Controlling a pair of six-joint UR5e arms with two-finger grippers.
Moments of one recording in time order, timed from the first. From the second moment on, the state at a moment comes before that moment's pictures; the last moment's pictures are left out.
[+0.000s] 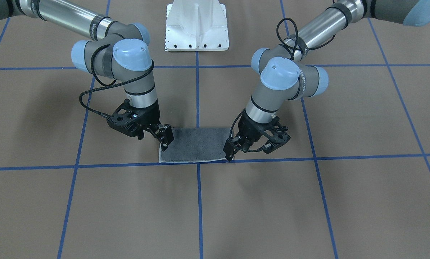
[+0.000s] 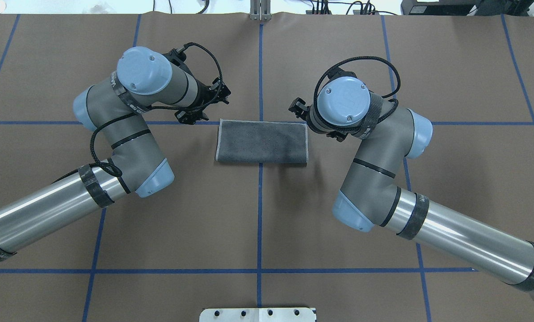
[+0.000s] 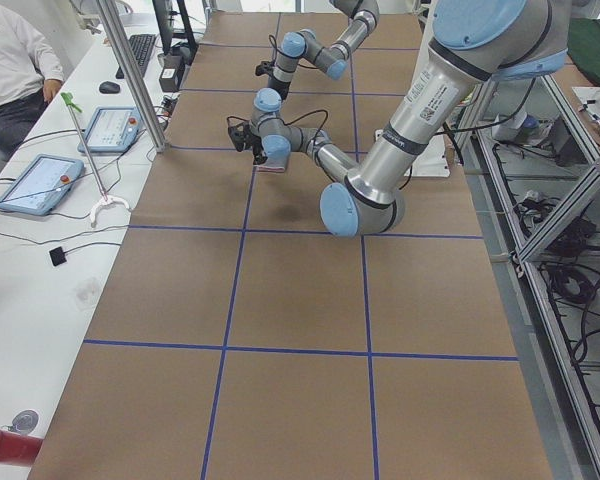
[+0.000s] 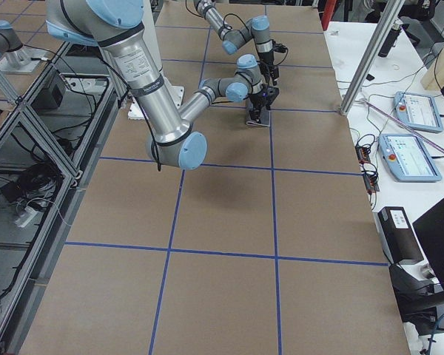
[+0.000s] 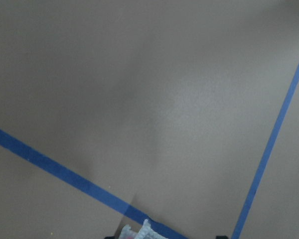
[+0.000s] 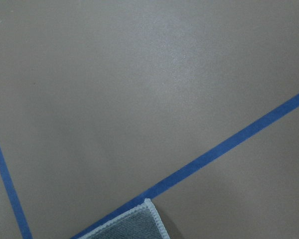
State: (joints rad) left arm -0.70 -2.28 -1.35 -2.14 -1.86 -1.77; right arm 0.60 -0.94 1.56 -1.36 1.65 1.71
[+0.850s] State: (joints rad) left arm -0.66 -2.25 -1.42 -2.14 -1.96 -1.72; right arm 0.68 -1.04 1.63 -1.37 1.82 1.34
